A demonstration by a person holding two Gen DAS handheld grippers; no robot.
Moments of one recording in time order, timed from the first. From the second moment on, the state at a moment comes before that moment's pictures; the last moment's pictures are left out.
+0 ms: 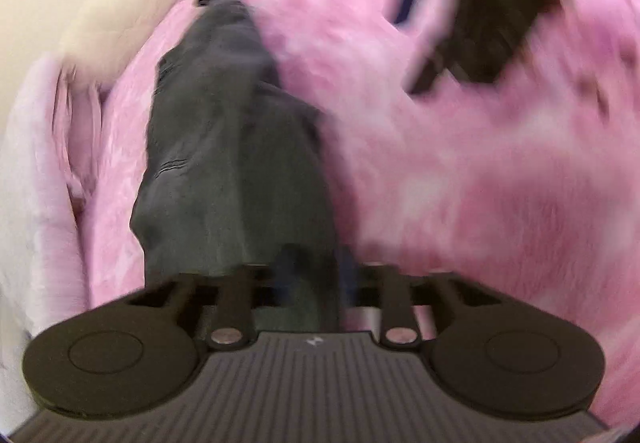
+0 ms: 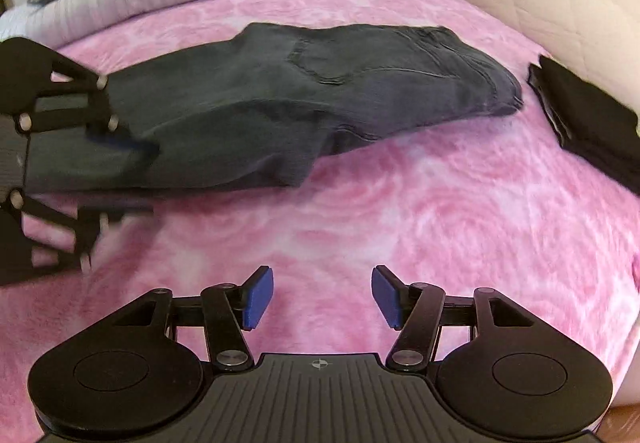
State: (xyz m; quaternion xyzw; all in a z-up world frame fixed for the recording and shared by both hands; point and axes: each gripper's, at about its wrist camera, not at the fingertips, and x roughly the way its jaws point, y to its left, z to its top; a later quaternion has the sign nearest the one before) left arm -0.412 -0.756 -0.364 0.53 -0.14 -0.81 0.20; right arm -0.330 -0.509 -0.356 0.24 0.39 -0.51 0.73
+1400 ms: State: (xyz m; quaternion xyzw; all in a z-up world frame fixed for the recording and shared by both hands) left arm -0.404 -0.759 -0.367 0.51 -0.18 -0.83 0.13; right arm -0.284 -0.525 -0.353 0.22 0.32 -0.59 0.71
